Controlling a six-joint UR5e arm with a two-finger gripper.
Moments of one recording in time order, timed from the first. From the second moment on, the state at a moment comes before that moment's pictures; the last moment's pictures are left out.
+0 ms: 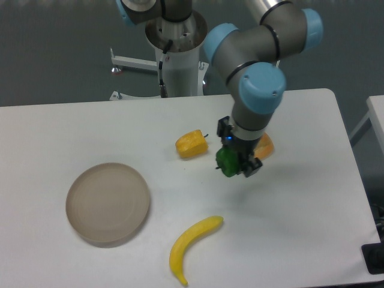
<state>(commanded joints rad) 2.18 -2.02 -1.24 -1.48 1.49 1.45</state>
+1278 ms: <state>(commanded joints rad) 1.84 -2.21 -1.29 -1.22 1.43 1.09</state>
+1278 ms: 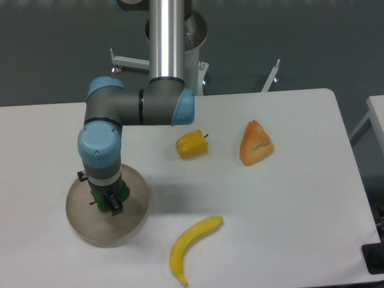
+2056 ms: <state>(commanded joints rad) 2.08 -2.02 -1.29 -1.27 1.45 1.12</state>
